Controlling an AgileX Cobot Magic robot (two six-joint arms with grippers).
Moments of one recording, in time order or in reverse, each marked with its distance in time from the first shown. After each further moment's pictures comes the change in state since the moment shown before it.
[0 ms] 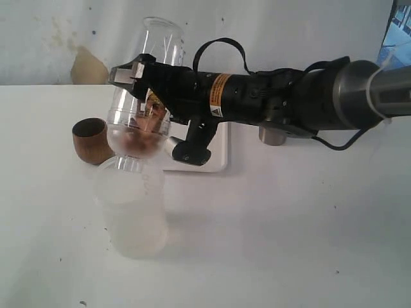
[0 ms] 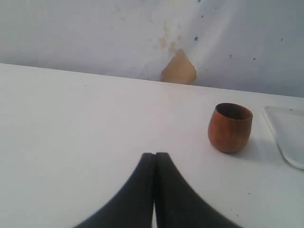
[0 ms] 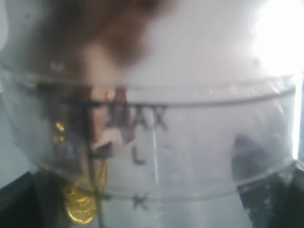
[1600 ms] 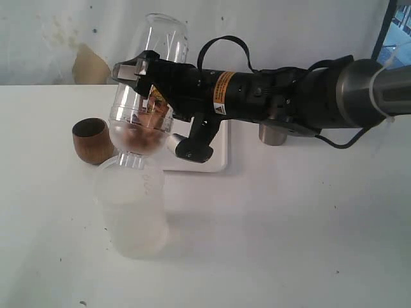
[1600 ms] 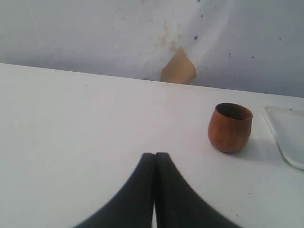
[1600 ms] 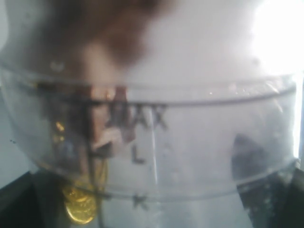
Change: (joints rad) left arm 0.000 0.000 0.000 0.000 0.000 0.000; right arm -0.015 0.000 0.000 0.002 -0.023 -0.007
